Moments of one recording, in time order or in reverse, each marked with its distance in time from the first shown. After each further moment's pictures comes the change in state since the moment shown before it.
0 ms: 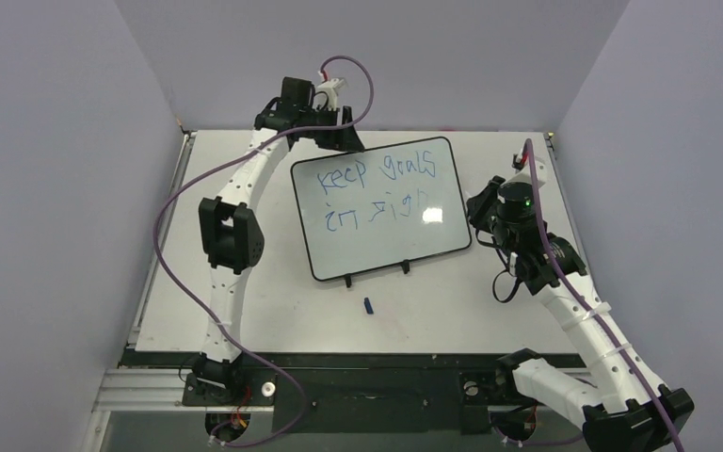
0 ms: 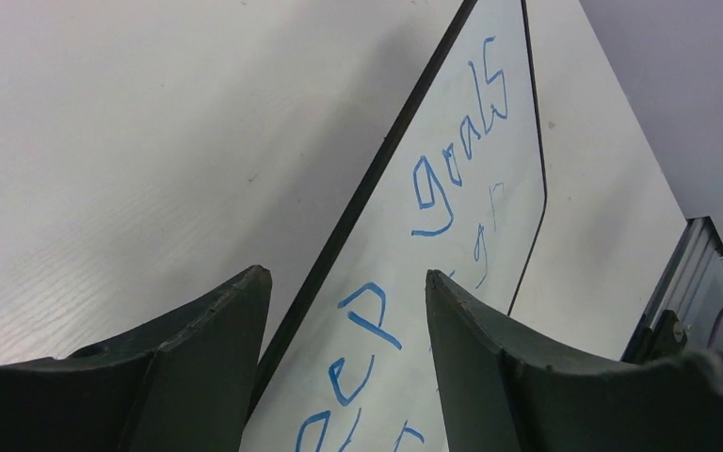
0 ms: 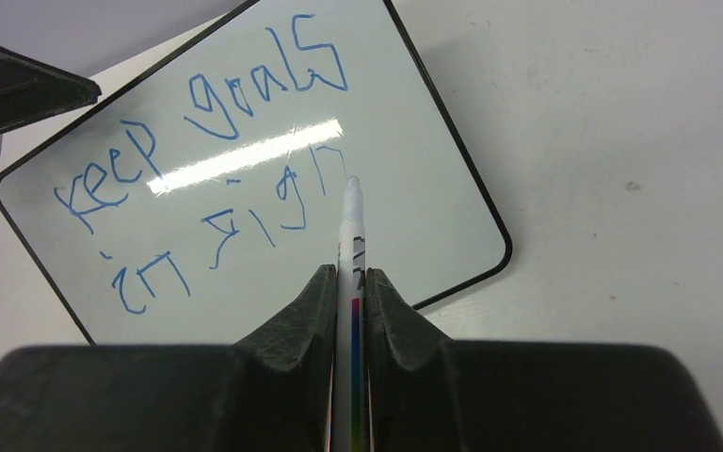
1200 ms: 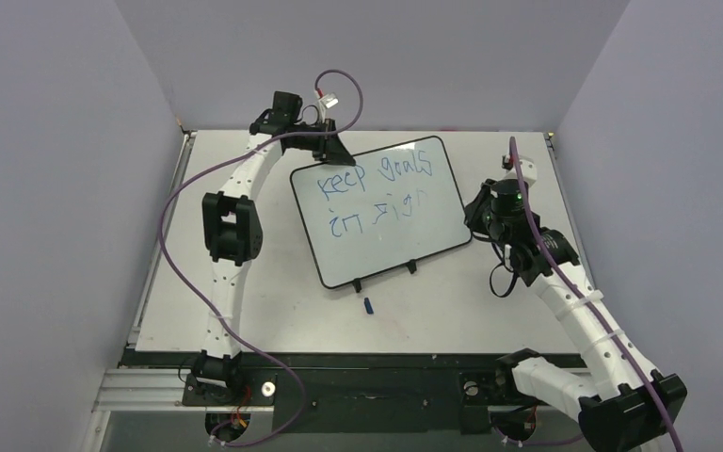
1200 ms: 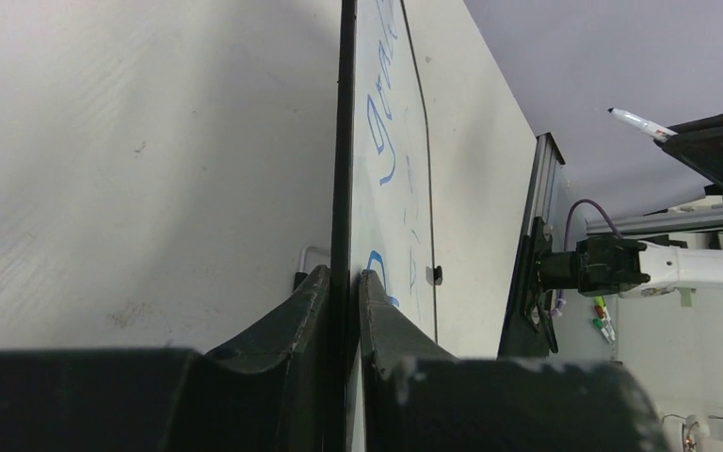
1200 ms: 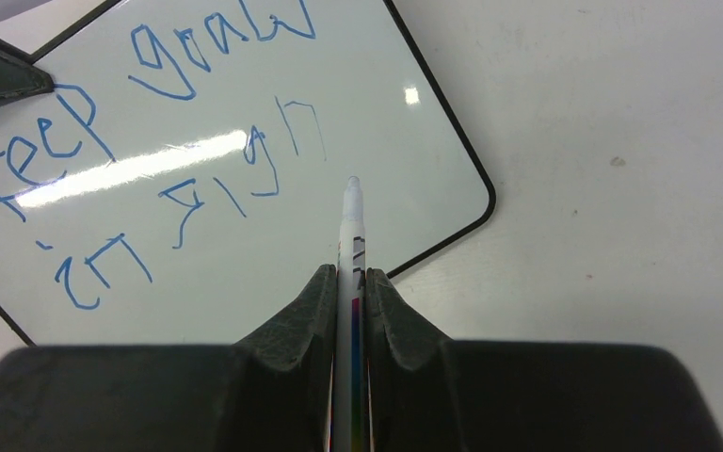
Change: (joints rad) left arm 0.083 0.186 0.078 -0.034 0.455 0.021; right arm -0.008 0.045 0.007 -0.061 -0.029 -0.054
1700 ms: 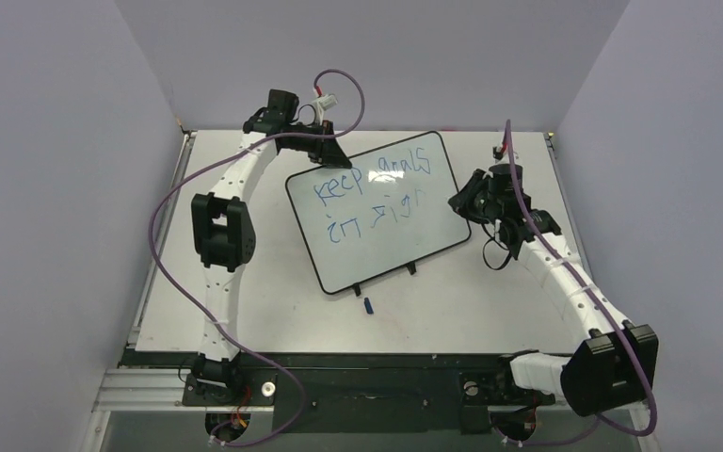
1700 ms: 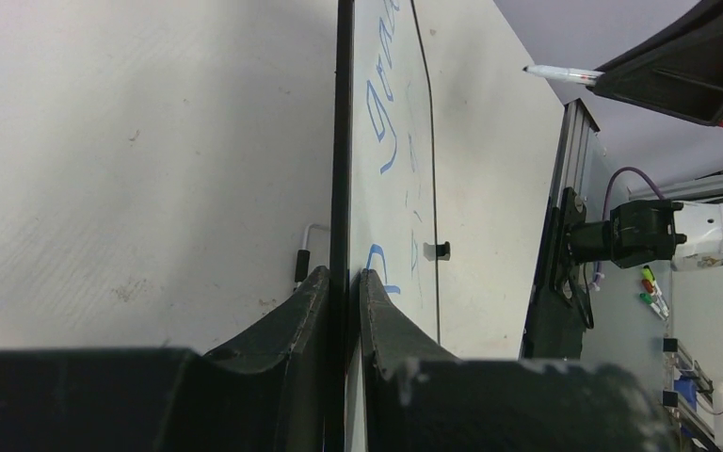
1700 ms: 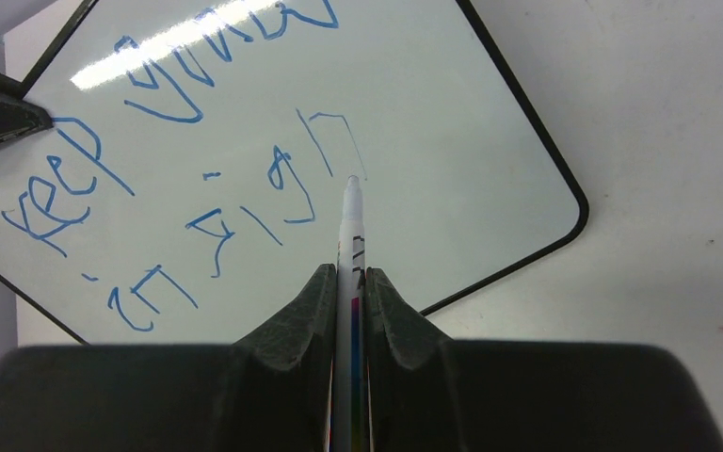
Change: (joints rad) left arm -0.001 -0.137 -0.143 -0.039 -0.015 0.155; right arm -0.118 0.192 0.000 0.158 -0.270 0.061
